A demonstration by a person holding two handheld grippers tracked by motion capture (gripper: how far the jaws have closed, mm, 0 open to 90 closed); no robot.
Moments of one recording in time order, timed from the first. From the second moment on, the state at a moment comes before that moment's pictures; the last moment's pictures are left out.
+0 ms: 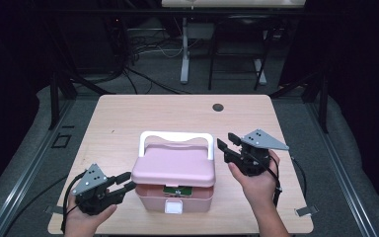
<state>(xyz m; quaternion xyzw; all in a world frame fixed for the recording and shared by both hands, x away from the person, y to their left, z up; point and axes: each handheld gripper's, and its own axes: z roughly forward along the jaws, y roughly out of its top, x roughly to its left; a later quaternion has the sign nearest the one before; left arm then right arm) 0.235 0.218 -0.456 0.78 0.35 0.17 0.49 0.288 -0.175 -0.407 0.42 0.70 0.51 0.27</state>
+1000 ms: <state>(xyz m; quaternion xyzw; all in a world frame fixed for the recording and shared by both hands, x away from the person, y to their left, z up) 0.228 0.222 -0.480 0.80 0.36 0.15 0.46 0.290 -0.174 -0.409 0.42 0.70 0.51 0.27</state>
